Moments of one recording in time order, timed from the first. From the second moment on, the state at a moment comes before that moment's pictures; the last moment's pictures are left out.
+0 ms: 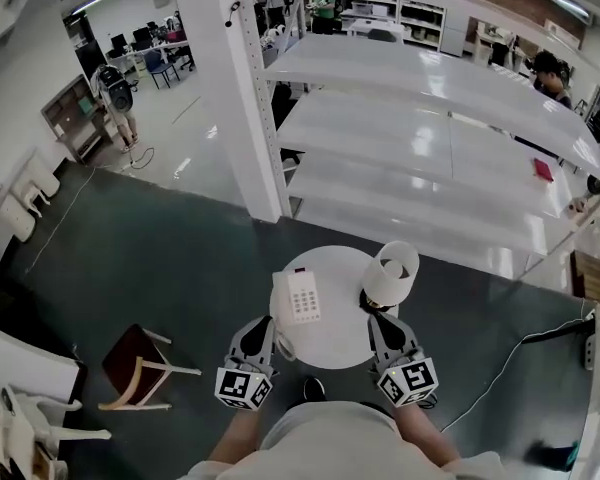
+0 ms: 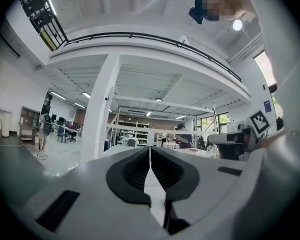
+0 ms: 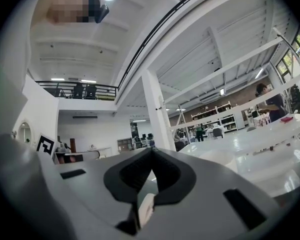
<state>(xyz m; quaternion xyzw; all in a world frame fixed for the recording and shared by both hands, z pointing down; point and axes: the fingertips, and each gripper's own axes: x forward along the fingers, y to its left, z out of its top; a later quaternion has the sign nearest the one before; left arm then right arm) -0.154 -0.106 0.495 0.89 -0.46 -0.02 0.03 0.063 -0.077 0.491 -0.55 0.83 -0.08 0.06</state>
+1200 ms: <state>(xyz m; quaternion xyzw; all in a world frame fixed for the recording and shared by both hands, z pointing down) -0.119 -0.180 0.502 0.89 -0.45 -0.02 0.06 0.079 -0.152 0.485 -0.54 0.84 -0.07 0.05</state>
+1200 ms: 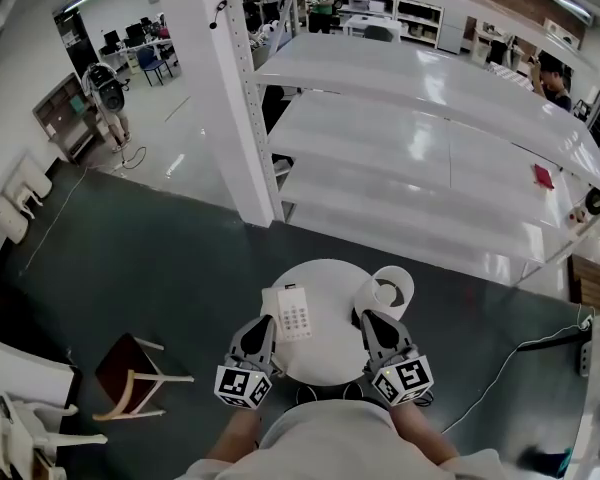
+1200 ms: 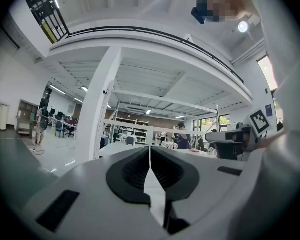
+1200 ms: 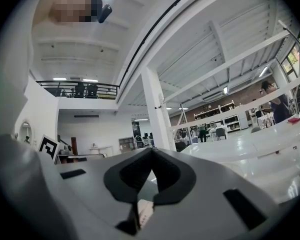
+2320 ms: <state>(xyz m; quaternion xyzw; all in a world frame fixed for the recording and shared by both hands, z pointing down) -0.108 -0.189 0.551 0.88 -0.47 0.04 0.11 0.082 -0.156 0.497 -0.52 0.85 -0.09 0.04</state>
